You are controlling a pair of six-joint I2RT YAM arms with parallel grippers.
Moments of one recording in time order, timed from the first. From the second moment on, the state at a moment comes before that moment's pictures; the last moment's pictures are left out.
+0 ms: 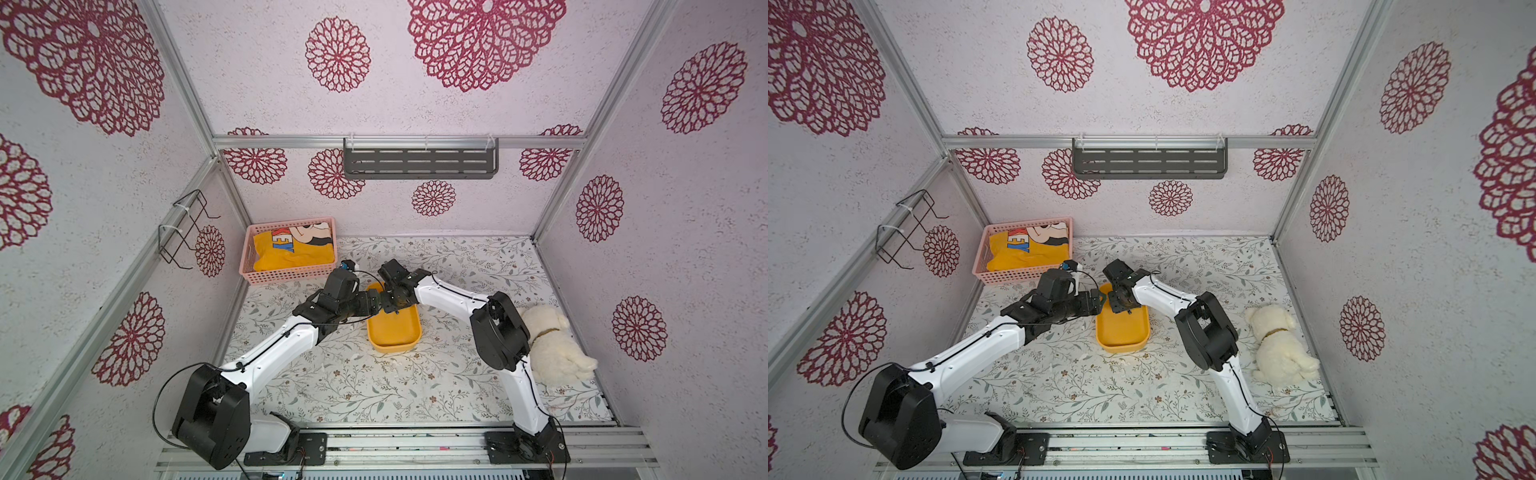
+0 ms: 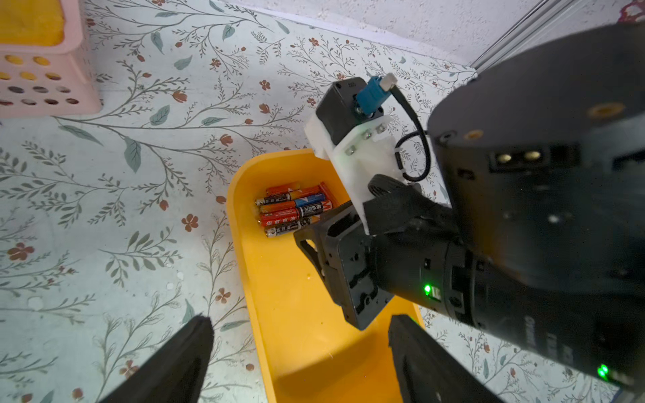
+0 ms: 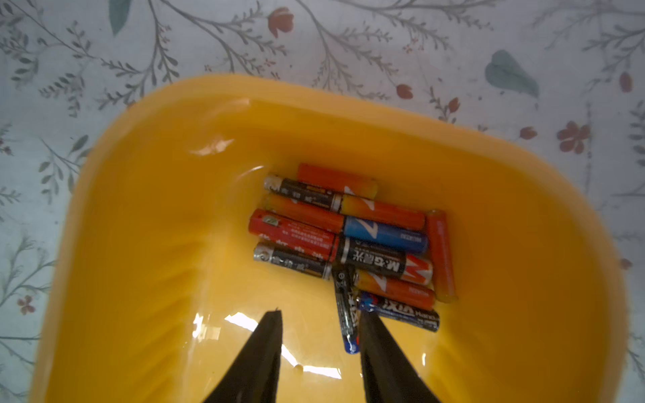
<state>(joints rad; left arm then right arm) -0.50 1.36 0.94 -0.27 -0.01 -0.49 0.76 2.20 1.75 -0.67 0.09 0.37</state>
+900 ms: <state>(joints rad) -0.46 1.19 0.79 -0.31 -0.08 -0.50 0.74 2.21 1.69 -0.63 0.10 0.42</state>
